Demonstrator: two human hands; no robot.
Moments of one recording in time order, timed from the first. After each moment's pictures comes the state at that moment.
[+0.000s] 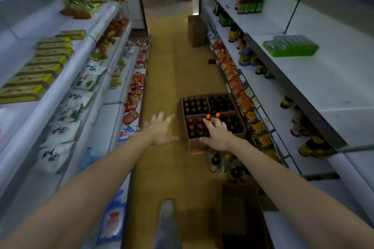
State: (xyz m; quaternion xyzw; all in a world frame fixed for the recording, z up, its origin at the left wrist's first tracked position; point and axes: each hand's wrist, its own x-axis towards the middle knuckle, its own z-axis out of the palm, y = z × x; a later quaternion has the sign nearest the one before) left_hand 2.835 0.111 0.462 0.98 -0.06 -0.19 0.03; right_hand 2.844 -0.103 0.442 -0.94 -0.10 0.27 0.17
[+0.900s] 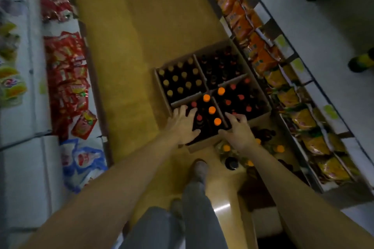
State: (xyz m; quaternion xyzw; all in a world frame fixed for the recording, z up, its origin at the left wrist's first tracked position) left_hand 3.272 0.033 0.143 0.92 -0.17 -0.35 0.06; right_hand 3.209 -0.143 0.132 -0.88 0.19 0.28 0.33
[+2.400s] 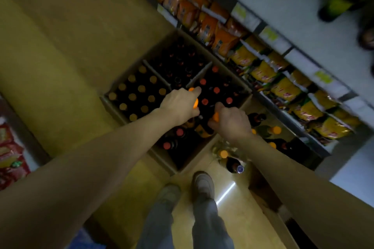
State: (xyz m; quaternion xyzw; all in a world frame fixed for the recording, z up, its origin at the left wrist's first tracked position) left_hand 3.397 -0.057 0.099 0.84 -0.45 -0.30 0.01; right_hand 3.272 -0.158 0.077 -0.93 0.24 0.20 0.21
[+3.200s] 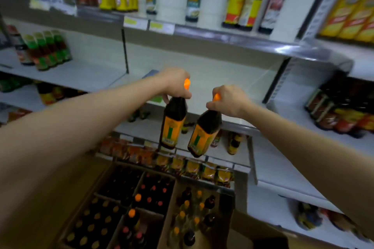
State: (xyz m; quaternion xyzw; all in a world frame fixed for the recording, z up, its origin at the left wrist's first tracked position) left_hand 3.302 -0.112 0.637 0.74 -0.66 -0.09 0.09; right_hand 3.133 -0.161 0.614 -0.88 0.46 -0.08 0.07
